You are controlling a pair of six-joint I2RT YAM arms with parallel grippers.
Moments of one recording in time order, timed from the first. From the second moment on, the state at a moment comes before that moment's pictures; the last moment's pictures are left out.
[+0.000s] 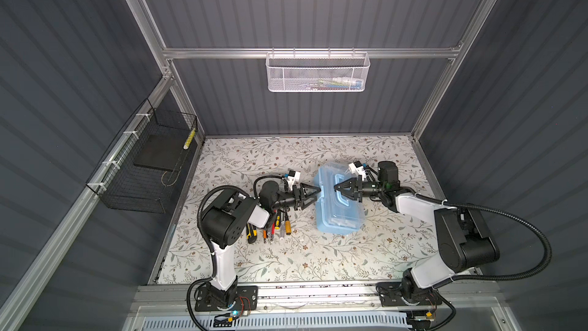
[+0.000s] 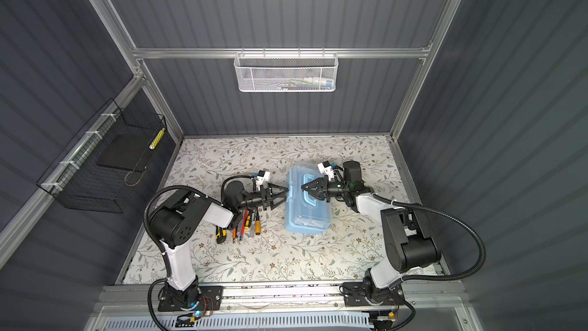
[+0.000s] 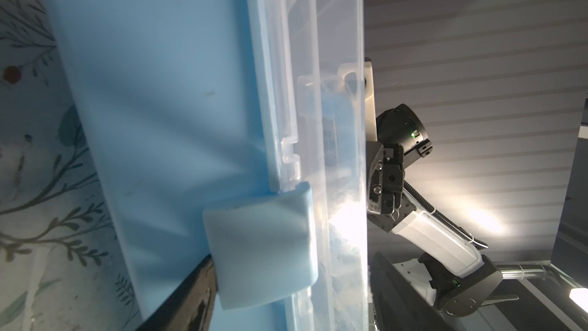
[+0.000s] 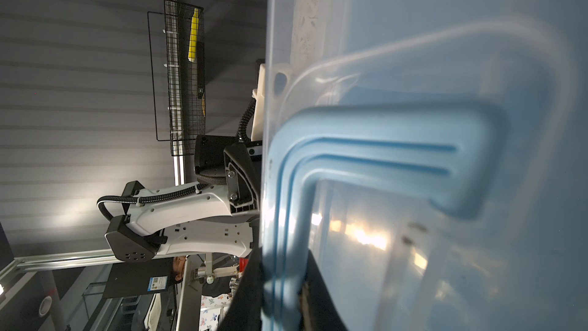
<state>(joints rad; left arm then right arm) -0.53 1.92 0.68 1.23 0.88 -1.41 0.21 1.58 0.75 0.31 -1.15 0.93</state>
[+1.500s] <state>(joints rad) -0.41 1.57 0.79 0.37 0.75 -0.83 0.44 1.61 1.02 -0.25 -0.65 0.67</state>
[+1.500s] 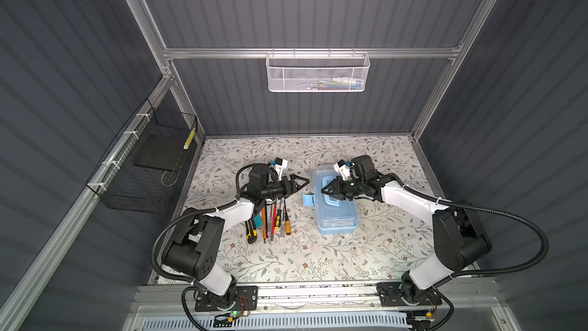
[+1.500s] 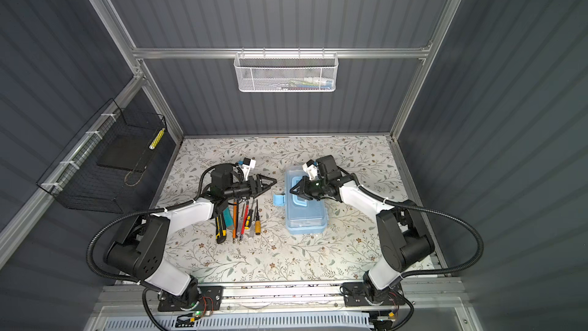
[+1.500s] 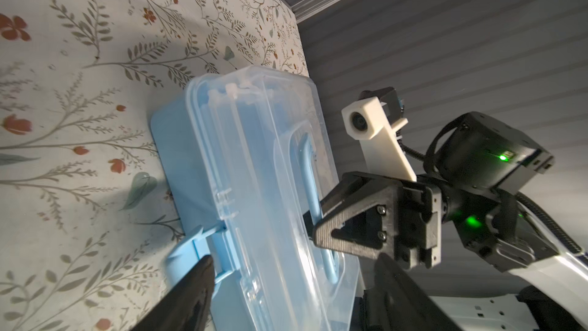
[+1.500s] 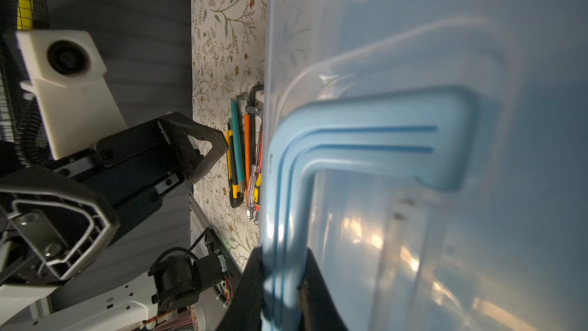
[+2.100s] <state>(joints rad) -0.43 1.56 0.86 0.26 0.73 -0.76 0.32 1.55 0.87 0.04 -0.95 0.85</state>
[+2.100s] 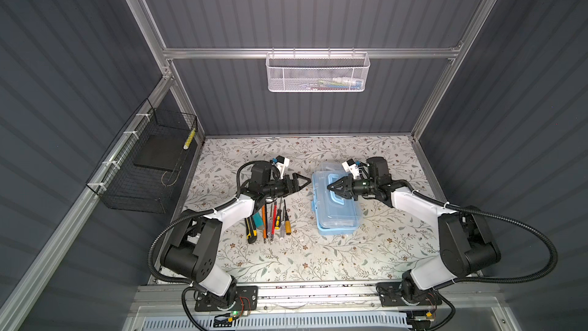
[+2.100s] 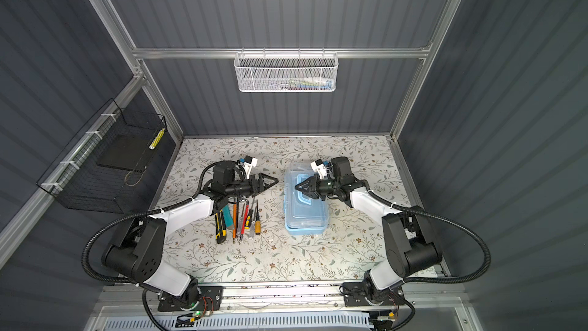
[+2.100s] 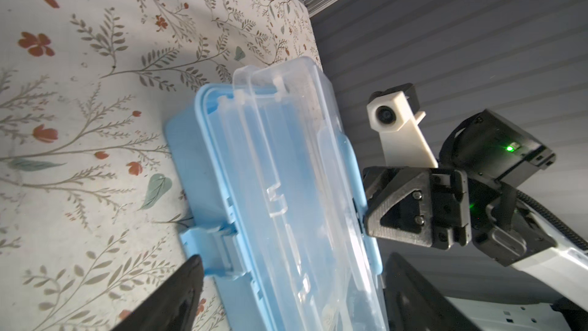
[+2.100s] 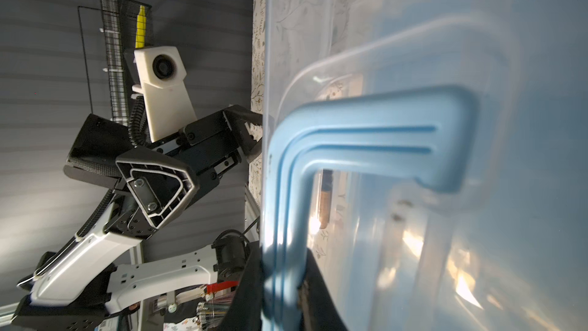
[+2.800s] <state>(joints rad) -0.51 1.75 1.00 0.44 0.77 -0.87 0.32 1.58 0.82 0.40 -1.12 1.11</state>
